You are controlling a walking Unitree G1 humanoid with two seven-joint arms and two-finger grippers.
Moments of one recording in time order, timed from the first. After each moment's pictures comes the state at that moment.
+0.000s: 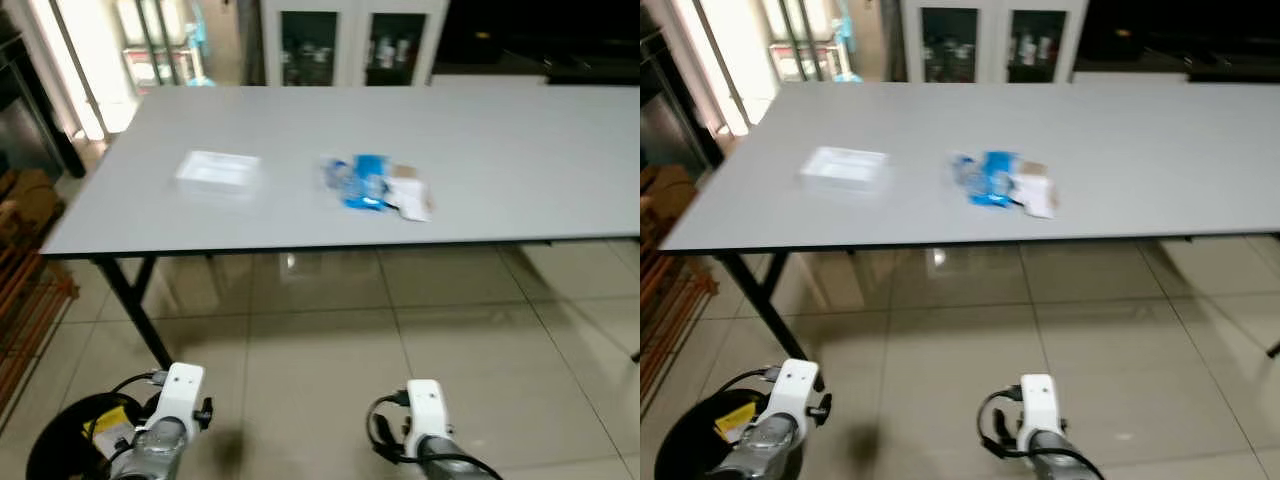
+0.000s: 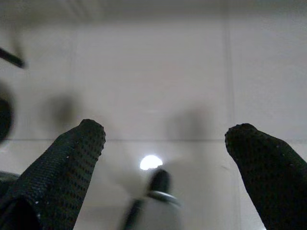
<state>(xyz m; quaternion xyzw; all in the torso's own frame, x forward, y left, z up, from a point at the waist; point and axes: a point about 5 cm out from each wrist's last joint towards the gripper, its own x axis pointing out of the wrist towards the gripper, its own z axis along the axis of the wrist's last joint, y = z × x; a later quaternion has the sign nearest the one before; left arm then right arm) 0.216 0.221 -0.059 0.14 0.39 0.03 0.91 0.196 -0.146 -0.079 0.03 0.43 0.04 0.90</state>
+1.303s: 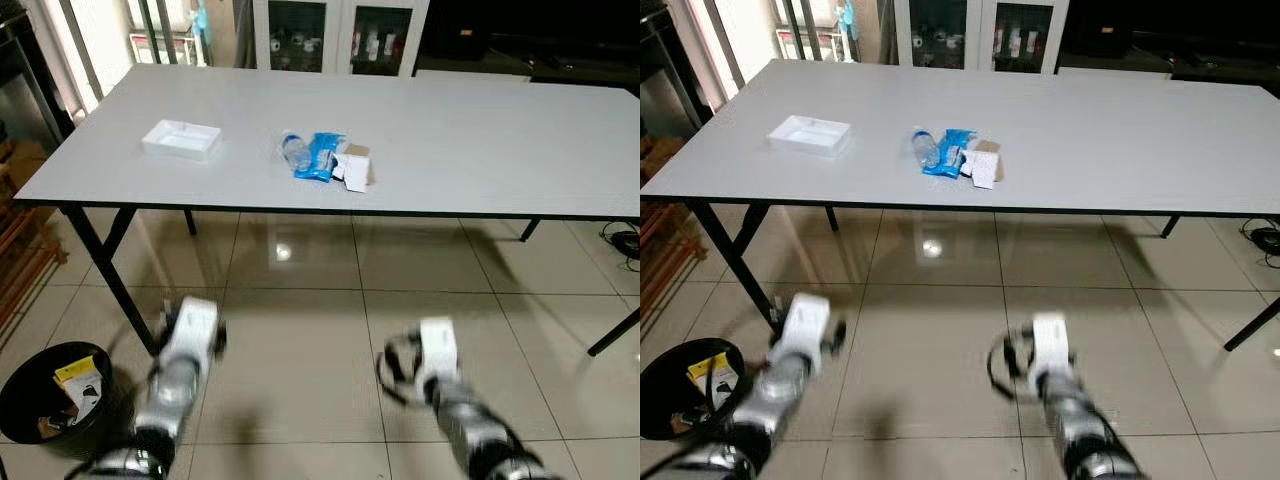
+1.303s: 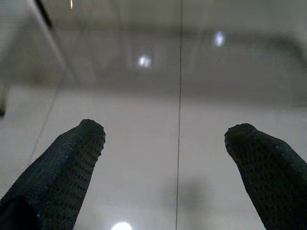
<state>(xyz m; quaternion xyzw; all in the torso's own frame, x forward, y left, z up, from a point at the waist) 0.294 0.209 0.013 0.18 0.18 0.03 0.97 0.278 -0.155 -0.015 0.00 0.24 0.05 0.97</state>
